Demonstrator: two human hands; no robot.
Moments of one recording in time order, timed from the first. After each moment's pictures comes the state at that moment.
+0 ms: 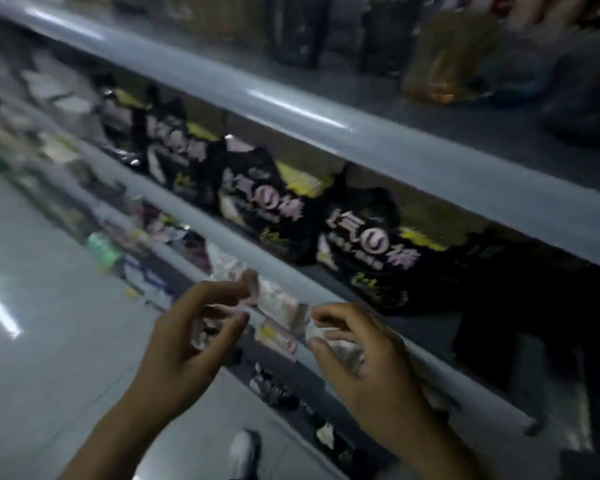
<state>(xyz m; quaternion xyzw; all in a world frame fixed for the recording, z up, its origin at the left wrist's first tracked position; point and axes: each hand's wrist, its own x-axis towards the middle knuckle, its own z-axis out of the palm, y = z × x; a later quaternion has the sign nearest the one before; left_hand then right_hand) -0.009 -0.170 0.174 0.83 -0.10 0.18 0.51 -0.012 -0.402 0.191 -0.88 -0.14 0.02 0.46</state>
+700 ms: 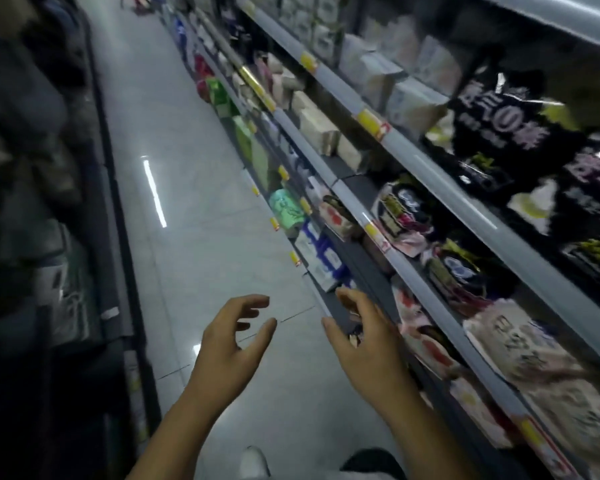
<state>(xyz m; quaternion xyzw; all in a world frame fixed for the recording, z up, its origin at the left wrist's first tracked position) -0.059 0.279 0.051 0.80 0.24 0.17 0.52 0.059 0.098 0.076 -0.86 -0.21 0.15 0.45</state>
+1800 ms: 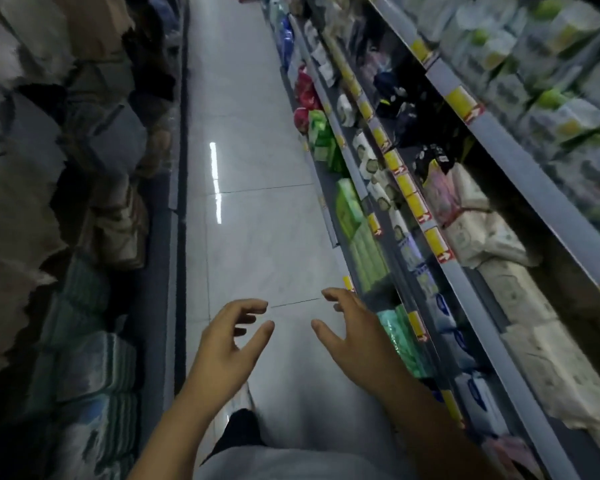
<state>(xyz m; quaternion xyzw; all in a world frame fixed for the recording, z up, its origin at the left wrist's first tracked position) 0.271 0.948 0.014 0.72 0.39 0.19 0.54 0.449 0.818 0.027 -0.83 -0.39 0.26 0.32</state>
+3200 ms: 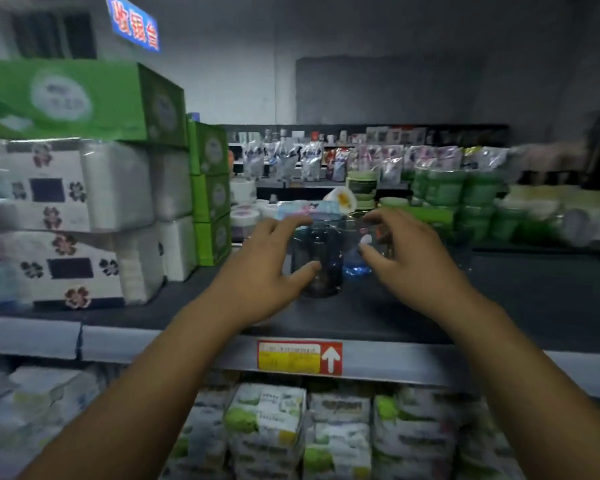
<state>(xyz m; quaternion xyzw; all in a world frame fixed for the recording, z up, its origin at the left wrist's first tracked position) 0.956 1.019 0.420 0.83 -0.42 0.20 0.30 0.861 0.811 0.431 -0.91 0.02 -0.37 0.19</state>
